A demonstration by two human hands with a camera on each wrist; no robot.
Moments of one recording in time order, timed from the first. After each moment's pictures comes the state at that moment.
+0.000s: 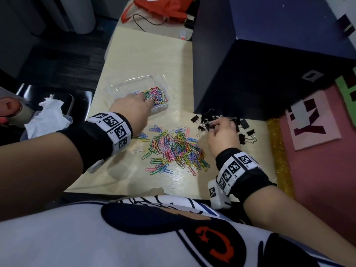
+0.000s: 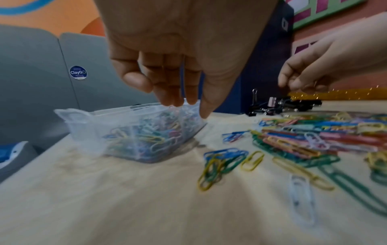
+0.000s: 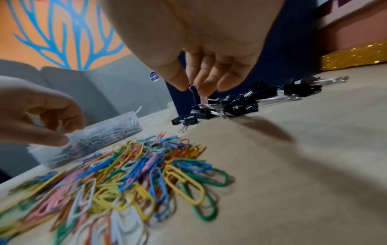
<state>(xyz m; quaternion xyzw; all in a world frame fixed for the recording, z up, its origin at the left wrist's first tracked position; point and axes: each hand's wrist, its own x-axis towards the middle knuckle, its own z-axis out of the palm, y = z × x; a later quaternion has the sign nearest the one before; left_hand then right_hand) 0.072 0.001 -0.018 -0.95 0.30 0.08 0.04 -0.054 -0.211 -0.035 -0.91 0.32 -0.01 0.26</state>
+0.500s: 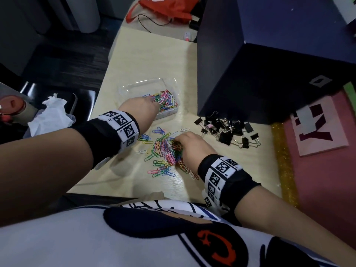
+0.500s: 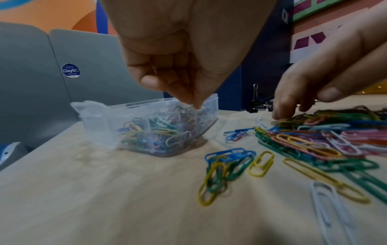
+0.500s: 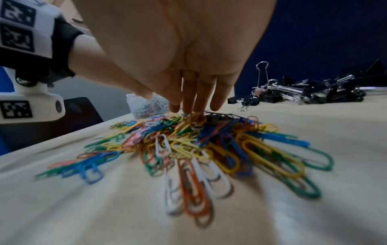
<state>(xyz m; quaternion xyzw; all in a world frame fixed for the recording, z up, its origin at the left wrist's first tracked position) 0.082 -0.009 -0.021 -0.93 0.33 0.12 0.08 -0.047 -0.160 -0.039 -0.96 0.03 0.20 0.20</state>
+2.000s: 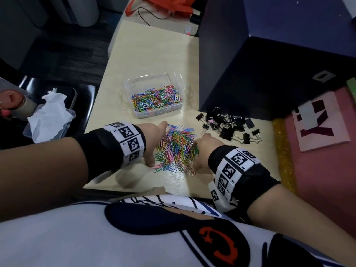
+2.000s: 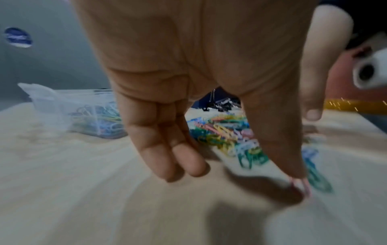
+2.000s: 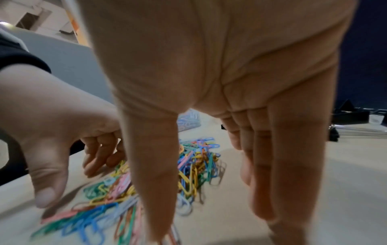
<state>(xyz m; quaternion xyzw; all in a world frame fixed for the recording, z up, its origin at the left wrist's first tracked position) 0.032 -0.011 -0.028 -0.87 0.32 0.35 0.08 -0.047 -0.171 -0.028 -0.90 0.22 0.37 0.08</state>
